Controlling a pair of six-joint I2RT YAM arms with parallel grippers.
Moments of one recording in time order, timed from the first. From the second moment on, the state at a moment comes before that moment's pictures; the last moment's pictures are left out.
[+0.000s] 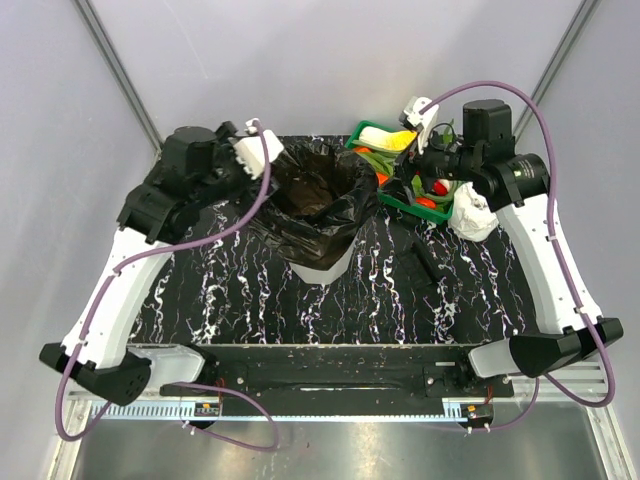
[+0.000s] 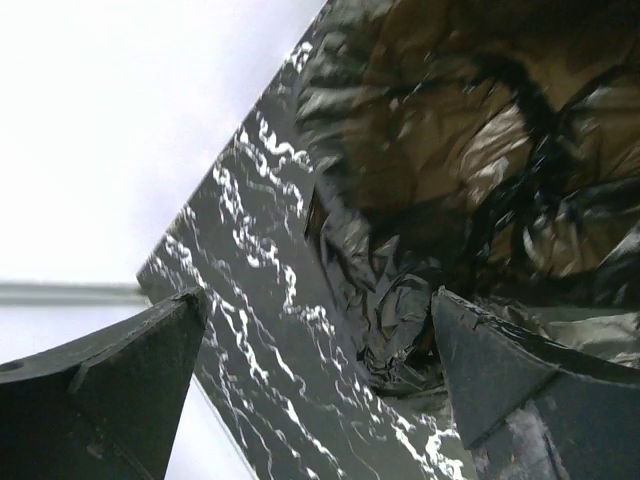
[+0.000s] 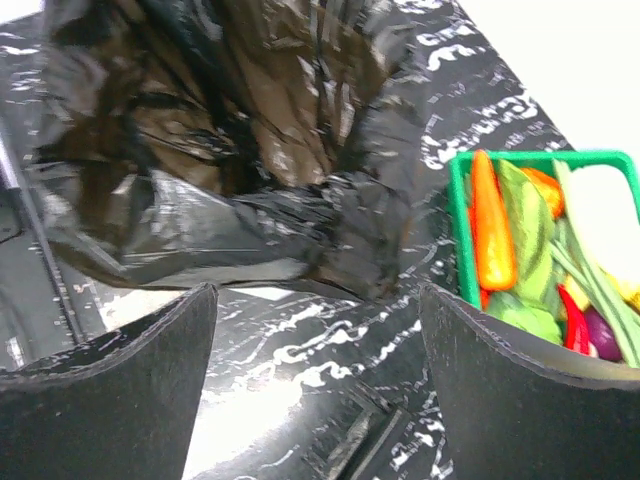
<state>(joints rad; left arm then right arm) -0.49 1.27 1.68 -0.86 0.05 0.60 0.30 1.41 1.78 -0.88 -0.64 -0.41</state>
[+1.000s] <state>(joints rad) -0.36 1.13 1.34 -0.84 0.28 0.51 0.37 1.40 1.36 -0.70 -0.80 -0.46</state>
